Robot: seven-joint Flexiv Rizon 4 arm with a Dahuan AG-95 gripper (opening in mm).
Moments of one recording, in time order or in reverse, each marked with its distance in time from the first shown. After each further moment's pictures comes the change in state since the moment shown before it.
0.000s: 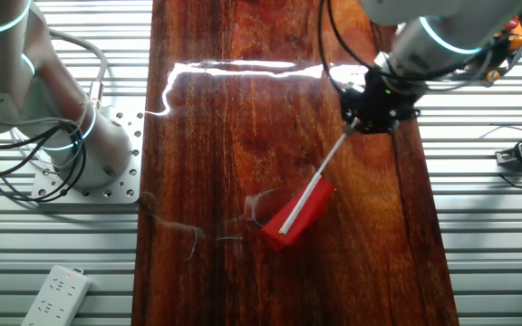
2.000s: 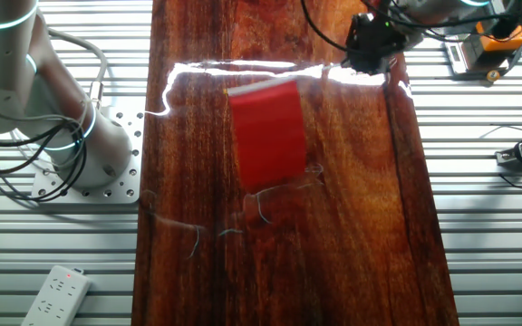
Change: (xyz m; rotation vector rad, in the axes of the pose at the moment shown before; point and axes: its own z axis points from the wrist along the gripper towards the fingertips) arm -0.108 0.106 -0.036 -0.218 -0.076 0.663
